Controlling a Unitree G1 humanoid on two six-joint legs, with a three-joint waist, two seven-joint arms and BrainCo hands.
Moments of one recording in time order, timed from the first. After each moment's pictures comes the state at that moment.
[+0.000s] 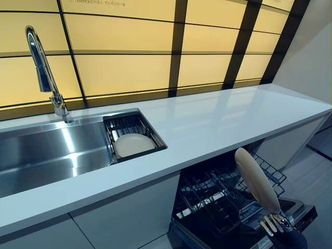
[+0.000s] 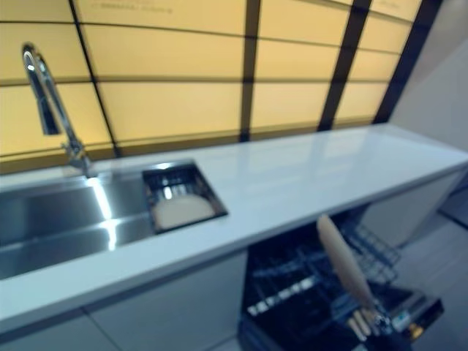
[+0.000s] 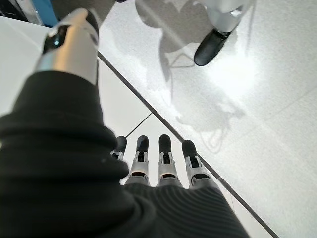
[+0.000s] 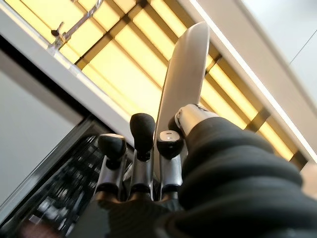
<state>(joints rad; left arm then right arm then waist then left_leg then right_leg) 0.09 0.36 -0.21 1.28 0.05 -0.18 0.07 0.41 -0.33 -0.42 0.30 1.11 0.24 0.94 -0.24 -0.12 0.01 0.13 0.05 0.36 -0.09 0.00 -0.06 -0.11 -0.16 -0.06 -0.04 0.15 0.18</state>
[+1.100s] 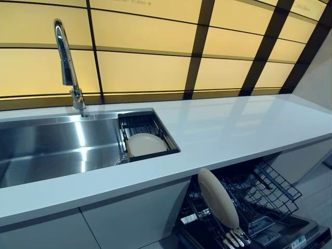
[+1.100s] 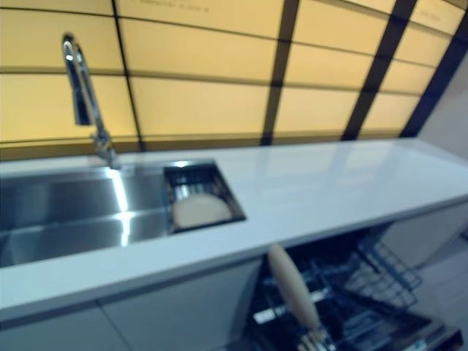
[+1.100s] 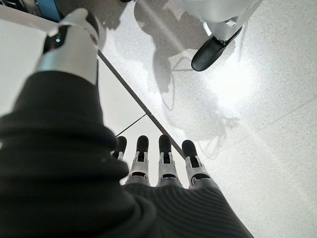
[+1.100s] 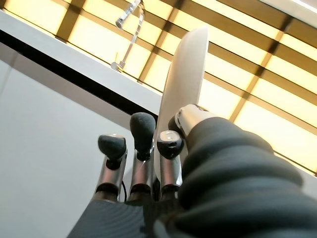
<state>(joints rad) 0.11 0.37 -0.21 1.21 0.06 -0.14 0.06 0.37 -0.24 -0.12 0.39 1.06 0.29 0.91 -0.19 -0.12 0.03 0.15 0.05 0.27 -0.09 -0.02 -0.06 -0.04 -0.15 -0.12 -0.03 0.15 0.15</state>
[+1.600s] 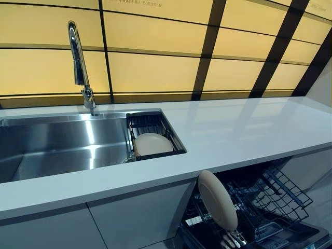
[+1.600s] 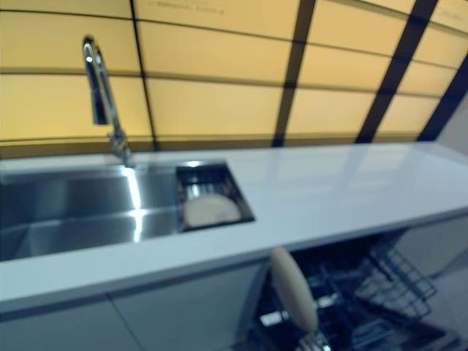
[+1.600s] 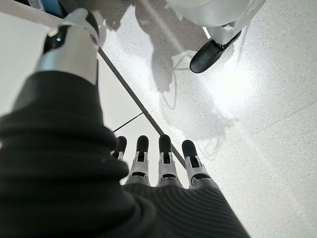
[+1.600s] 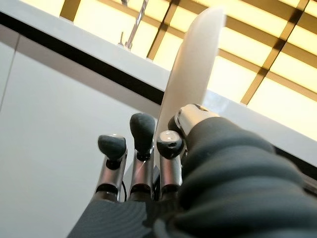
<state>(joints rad) 0.12 0.37 -0.21 1.19 0.06 -0.13 0.04 0.39 -0.24 -0.11 0.41 1.09 0.27 0.77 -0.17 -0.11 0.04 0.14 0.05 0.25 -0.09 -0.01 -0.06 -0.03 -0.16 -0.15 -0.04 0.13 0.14</state>
